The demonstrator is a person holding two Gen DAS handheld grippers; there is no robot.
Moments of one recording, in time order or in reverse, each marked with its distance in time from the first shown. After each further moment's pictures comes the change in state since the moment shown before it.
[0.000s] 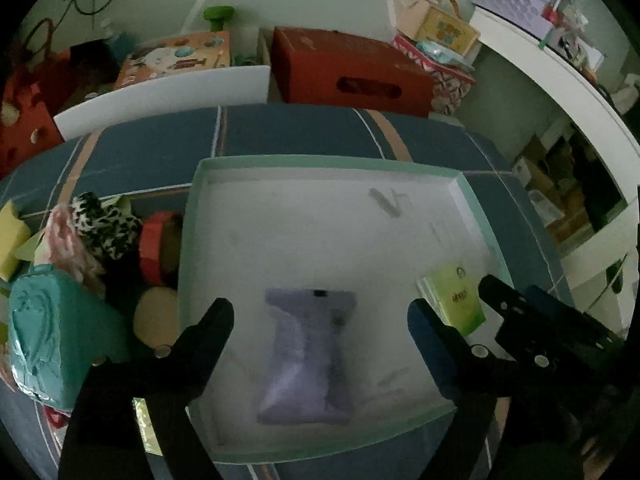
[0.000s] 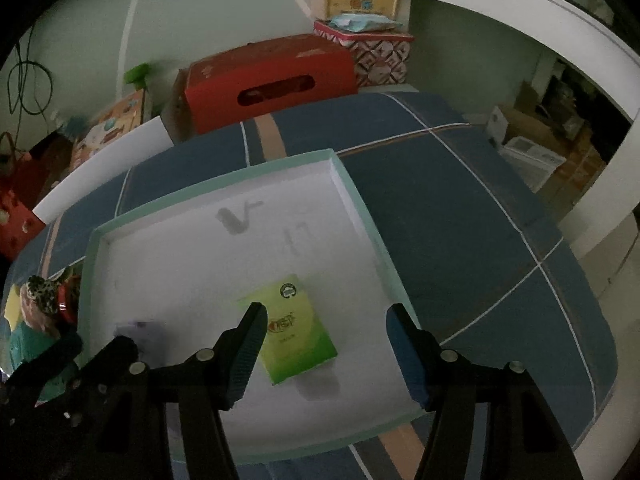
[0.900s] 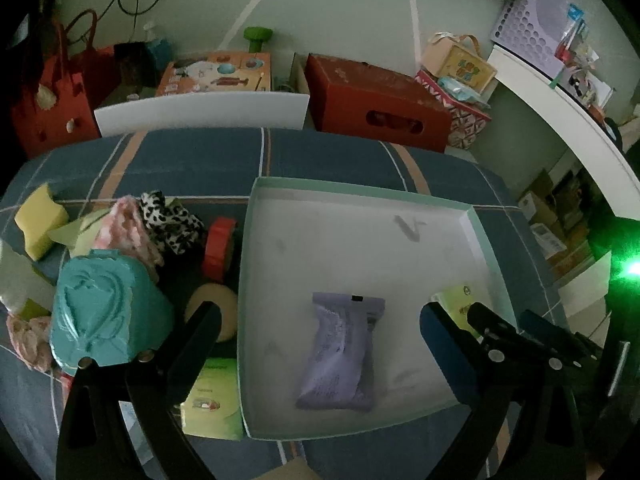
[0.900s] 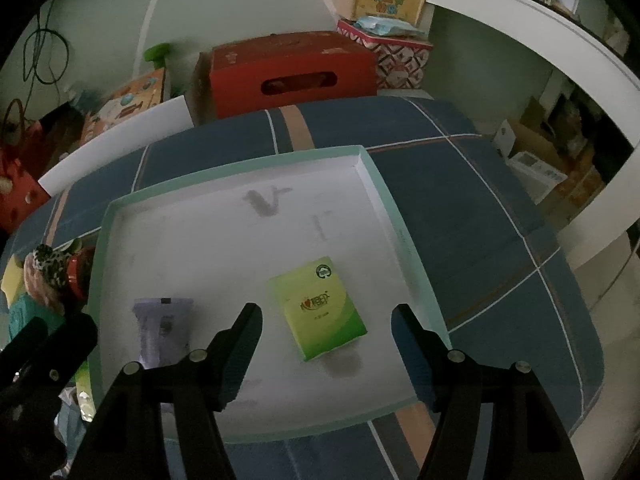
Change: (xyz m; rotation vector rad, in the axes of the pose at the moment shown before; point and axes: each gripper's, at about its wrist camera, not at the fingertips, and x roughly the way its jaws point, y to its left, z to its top) left arm -0.039 0.025 -0.009 -0.071 -0.089 0.022; right arm -0.013 0.031 -0.008 -0.077 0.006 -0.021
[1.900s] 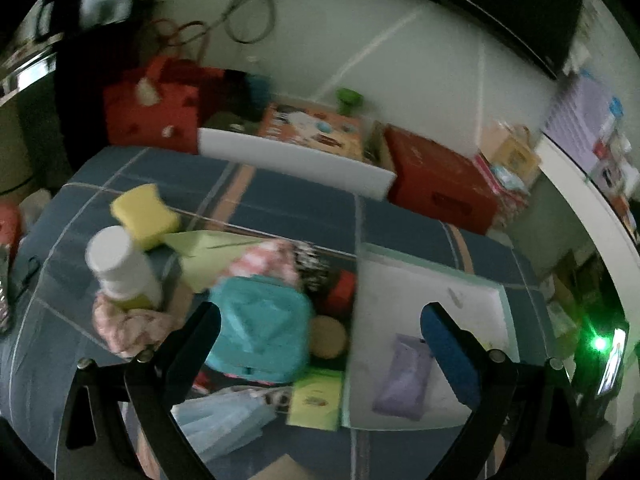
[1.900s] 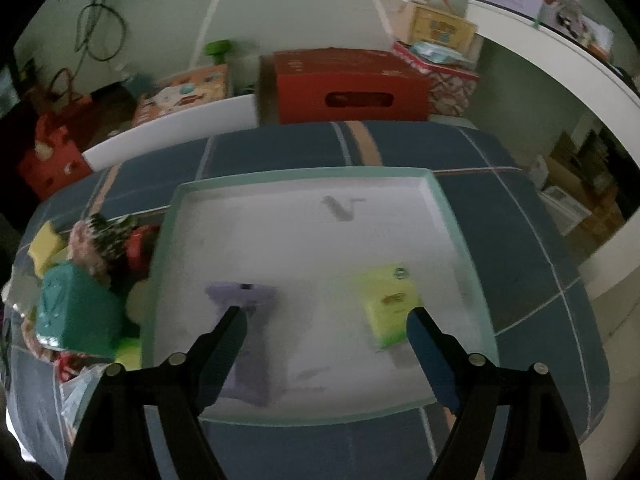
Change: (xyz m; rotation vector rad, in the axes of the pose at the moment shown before) left arm -0.087 0.089 -0.005 -0.234 -0.193 0.116; right arm -0.028 0.058 -0.013 -0.140 -0.049 0.113
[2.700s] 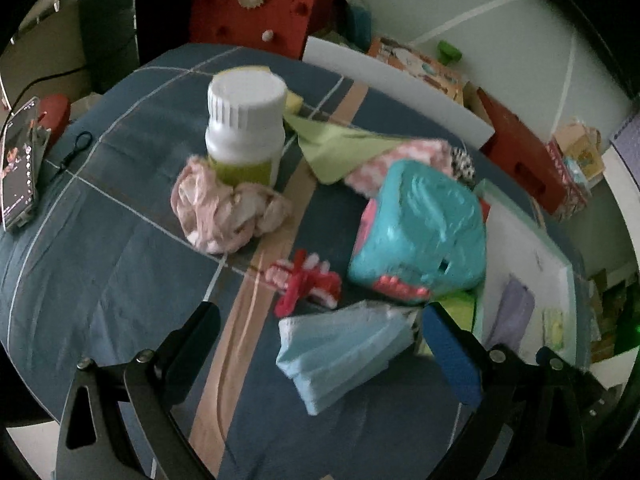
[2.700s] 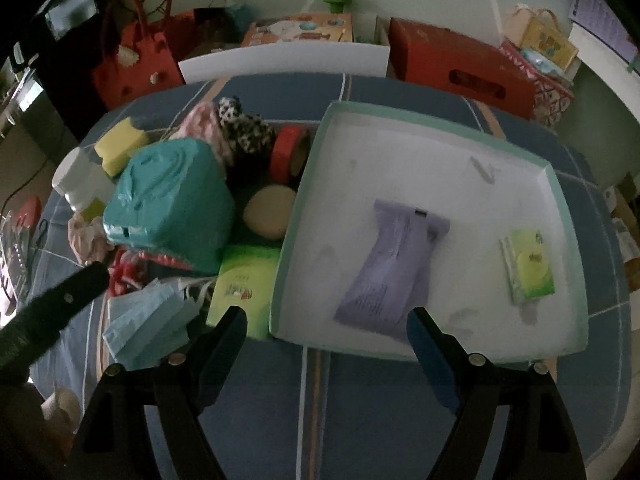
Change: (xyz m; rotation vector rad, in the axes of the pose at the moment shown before) left arm 0.030 0.095 -0.071 -0.160 0.210 0.124; right arm 0.005 0.094 -0.056 -0.197 0.120 0.138
